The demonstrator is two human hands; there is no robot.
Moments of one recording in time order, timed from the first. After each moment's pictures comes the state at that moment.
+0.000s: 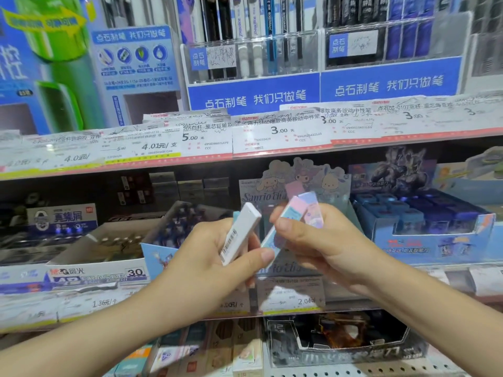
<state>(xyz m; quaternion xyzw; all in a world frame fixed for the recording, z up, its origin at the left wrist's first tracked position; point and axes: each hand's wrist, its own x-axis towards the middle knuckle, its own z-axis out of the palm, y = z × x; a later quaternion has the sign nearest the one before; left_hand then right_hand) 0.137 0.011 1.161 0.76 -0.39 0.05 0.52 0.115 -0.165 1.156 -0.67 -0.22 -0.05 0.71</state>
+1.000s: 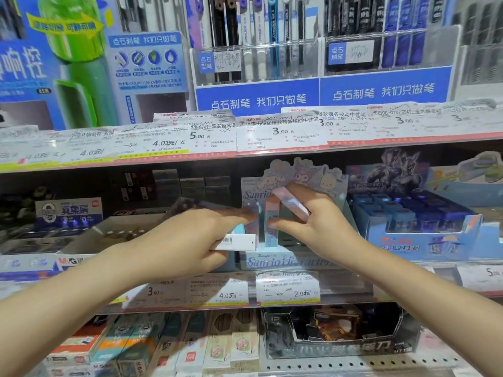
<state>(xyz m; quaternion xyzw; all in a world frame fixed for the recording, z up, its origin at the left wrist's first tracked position) 0.181 0.034 1.176 0.84 -0.50 0.20 0.03 0.144 -0.176 1.154 -0.85 -0.21 -0.30 0.38</state>
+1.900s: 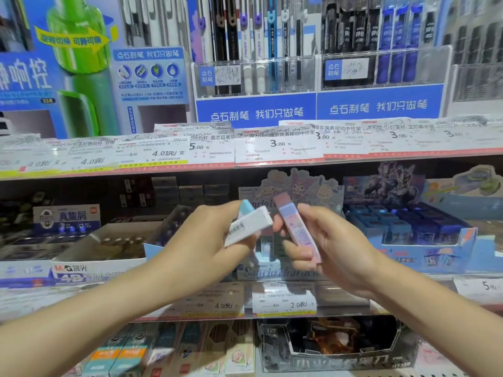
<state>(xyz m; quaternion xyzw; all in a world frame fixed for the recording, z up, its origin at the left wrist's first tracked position) 0.153 0.015 1.176 0.80 -0.47 0.21 0.31 0.113 -0.173 1.163 -0.64 -0.17 0.03 0.75</state>
